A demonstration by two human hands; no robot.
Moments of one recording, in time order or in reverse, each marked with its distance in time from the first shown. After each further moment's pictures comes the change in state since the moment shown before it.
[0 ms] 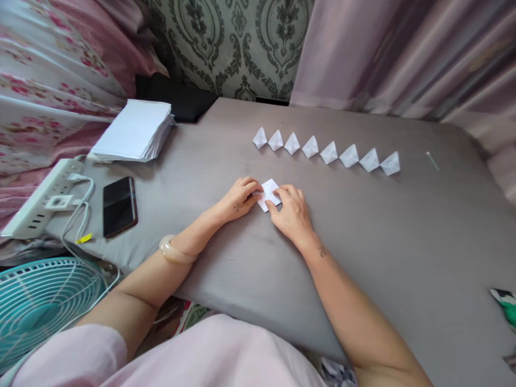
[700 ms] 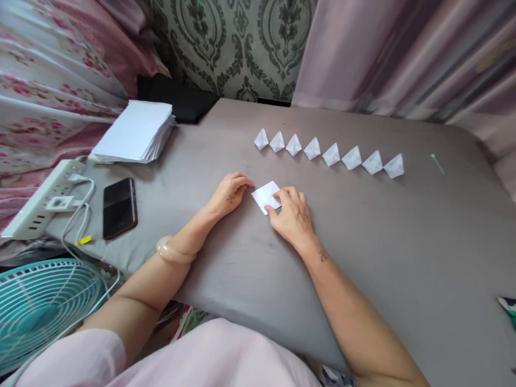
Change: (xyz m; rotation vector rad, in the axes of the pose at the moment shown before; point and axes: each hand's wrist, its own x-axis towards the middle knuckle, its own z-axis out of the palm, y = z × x) left_hand 0.001 -0.017 -0.014 0.066 0.091 -0.215; right_hand 0.001 -0.005 -0.004 -0.080 -0.085 0.046
